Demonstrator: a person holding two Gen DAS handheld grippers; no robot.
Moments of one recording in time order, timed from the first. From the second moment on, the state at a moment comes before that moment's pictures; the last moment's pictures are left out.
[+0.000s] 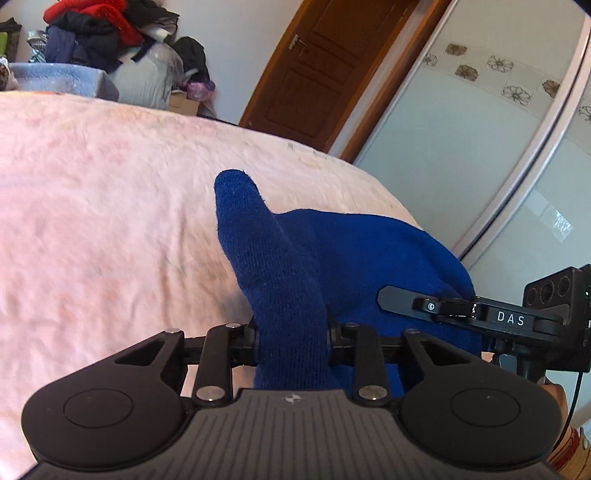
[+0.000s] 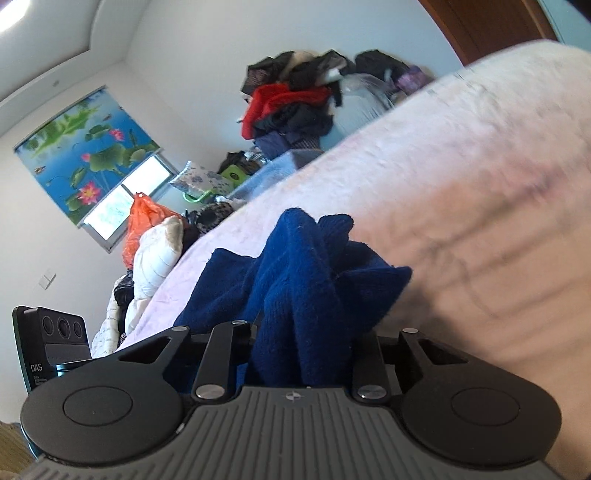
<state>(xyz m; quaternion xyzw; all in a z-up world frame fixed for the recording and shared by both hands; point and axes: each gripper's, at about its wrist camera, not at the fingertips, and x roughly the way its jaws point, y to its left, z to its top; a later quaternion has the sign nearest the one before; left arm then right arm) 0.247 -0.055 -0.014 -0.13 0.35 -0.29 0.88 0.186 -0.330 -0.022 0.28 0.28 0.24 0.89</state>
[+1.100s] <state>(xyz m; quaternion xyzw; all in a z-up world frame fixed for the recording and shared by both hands) 0.147 -0.025 -0.036 -0.08 0.43 -0.24 0.87 0.069 -0.340 -0.056 0.30 0.36 0.23 0.86</state>
